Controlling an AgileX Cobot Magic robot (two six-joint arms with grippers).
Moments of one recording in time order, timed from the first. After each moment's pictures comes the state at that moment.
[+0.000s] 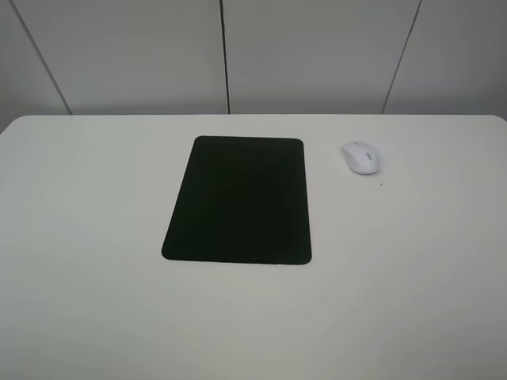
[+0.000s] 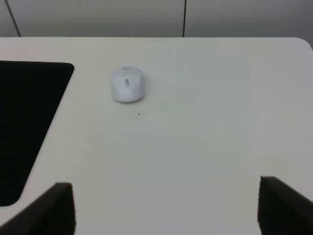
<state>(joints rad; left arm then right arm) -0.06 -0.01 -0.51 0.15 1.08 -0.11 0.00 -0.01 -0.51 -0.04 1.07 0.03</state>
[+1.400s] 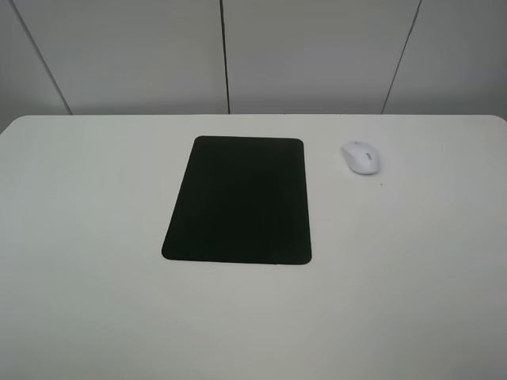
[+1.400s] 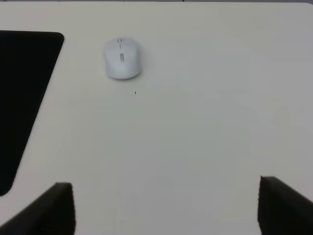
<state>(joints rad) -0.06 -0.01 -0.51 0.15 1.08 -0.11 0.00 0.33 -0.55 -0.05 0.94 0.03</state>
